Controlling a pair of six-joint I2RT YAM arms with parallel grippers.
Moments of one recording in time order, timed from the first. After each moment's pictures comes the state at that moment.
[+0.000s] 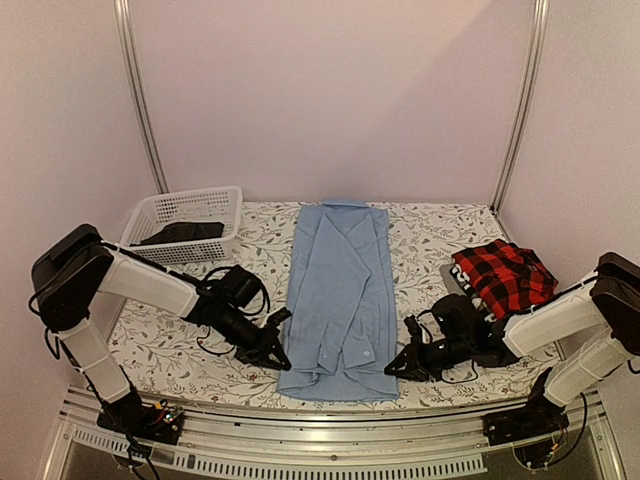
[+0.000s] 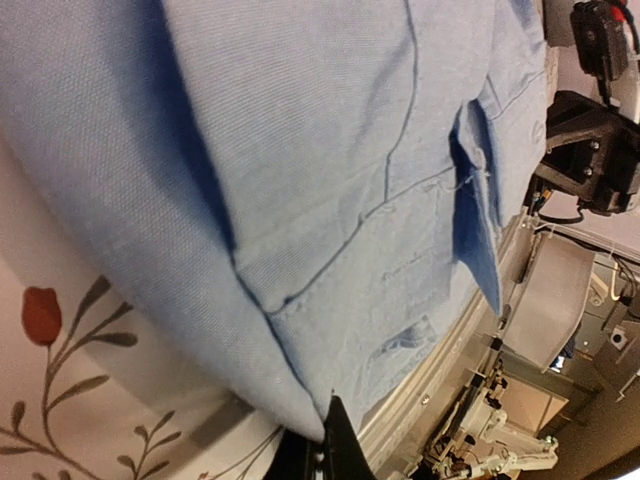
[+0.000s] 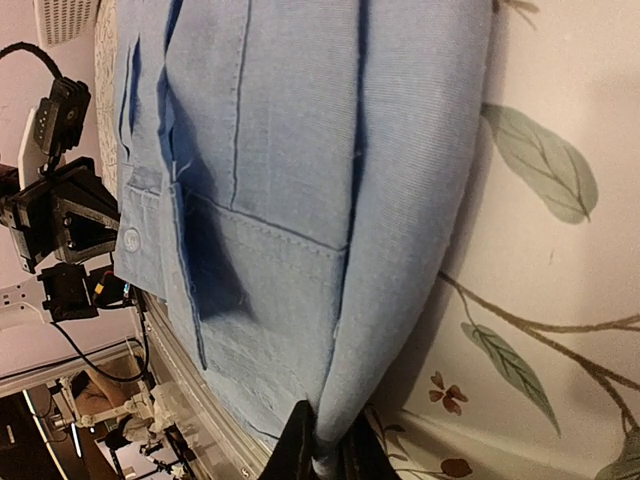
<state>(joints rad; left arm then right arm) -0.75 1.71 0.72 -0.15 0.73 -0.62 0.85 1.47 0.36 0.31 -0.45 1.09</state>
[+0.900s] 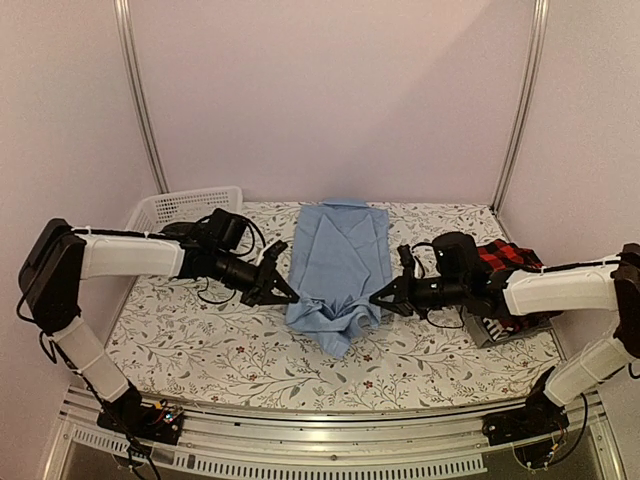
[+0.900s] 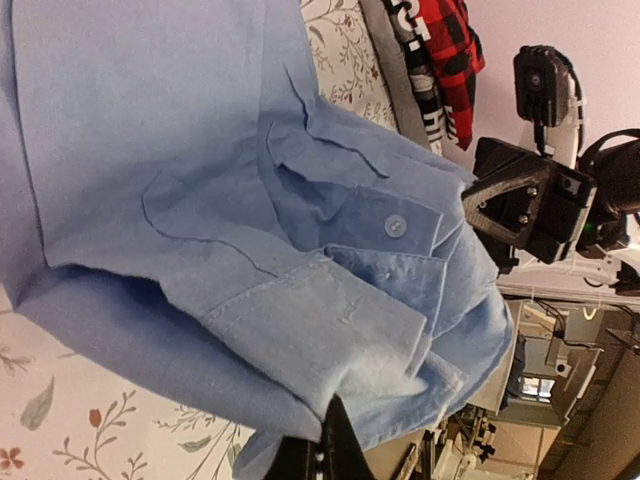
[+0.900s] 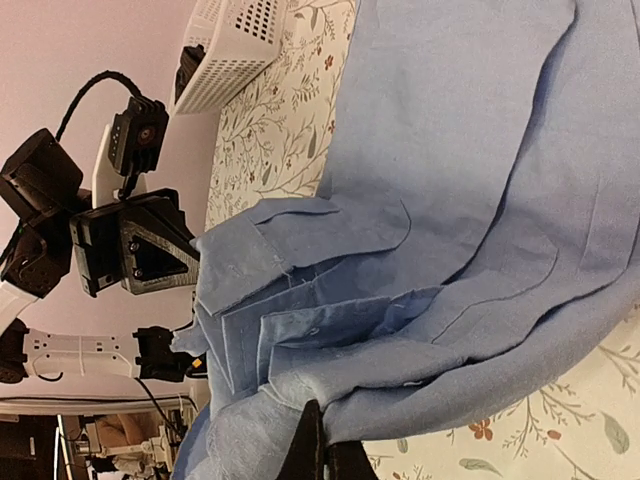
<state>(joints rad) -0.60 1.62 0.94 -0.19 0.81 -0.63 0.74 1.41 0.67 0.19 -0.44 0.99</state>
